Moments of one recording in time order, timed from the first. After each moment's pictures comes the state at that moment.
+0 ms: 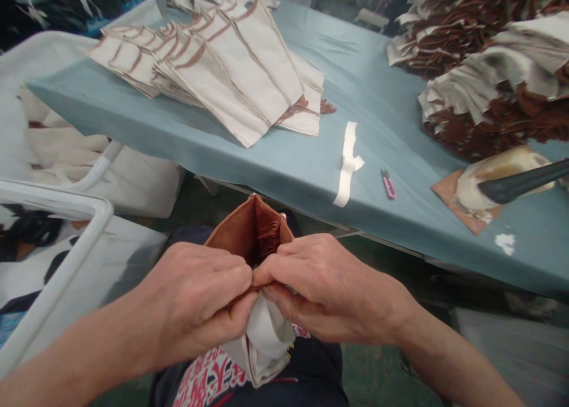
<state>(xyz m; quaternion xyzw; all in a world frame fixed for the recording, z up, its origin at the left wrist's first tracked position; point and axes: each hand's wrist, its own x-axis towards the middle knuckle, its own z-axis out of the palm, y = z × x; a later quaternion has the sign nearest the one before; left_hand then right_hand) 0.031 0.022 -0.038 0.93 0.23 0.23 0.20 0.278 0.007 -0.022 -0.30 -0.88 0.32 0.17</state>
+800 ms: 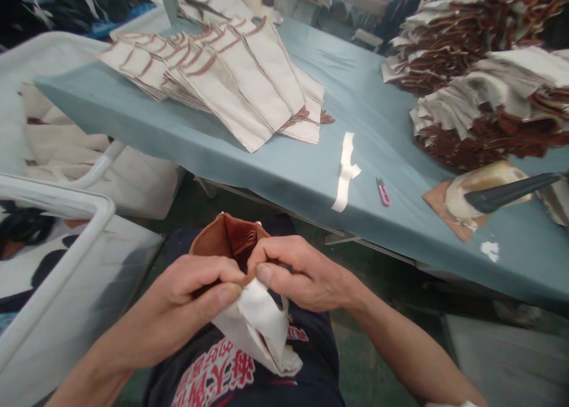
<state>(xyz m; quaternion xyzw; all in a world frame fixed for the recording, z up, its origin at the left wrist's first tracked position) 0.015 0.006 -0.048 0.78 0.31 0.30 0.46 0.257 0.020 -0.055 -0.30 -0.73 0.55 0.28</state>
